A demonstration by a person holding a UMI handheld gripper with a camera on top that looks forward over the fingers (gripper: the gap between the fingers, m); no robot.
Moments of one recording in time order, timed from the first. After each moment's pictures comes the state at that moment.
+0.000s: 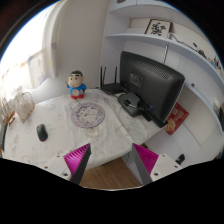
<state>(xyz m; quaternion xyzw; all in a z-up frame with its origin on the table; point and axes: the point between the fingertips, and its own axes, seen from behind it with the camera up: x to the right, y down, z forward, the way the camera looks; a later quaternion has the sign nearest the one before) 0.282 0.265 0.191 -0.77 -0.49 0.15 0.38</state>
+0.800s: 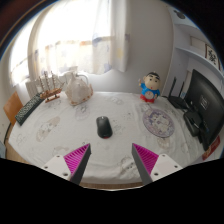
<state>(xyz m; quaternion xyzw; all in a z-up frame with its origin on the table) 0.164 -0.006 0.129 -0.63 -0.66 0.26 0.30</state>
